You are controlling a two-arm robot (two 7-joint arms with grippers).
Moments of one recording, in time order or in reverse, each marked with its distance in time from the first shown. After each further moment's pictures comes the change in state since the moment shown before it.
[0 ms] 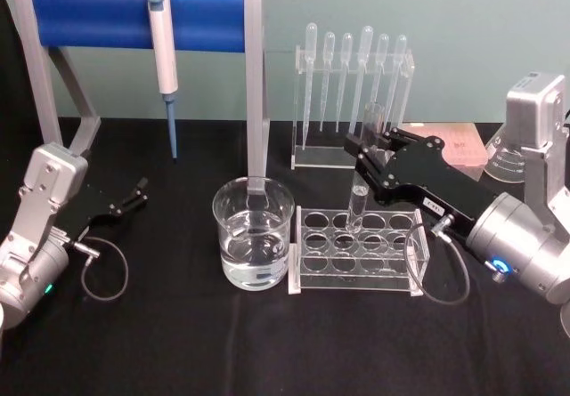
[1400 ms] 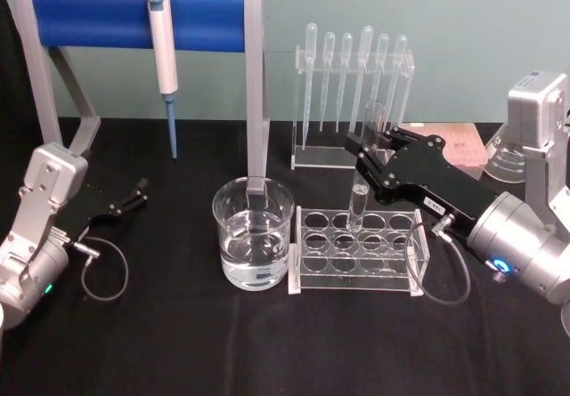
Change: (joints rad) left arm 0.000 0.000 0.000 0.000 0.000 0.000 0.000; right arm -0.001 0.001 0.001 -0.004 -0.001 0.001 -0.002
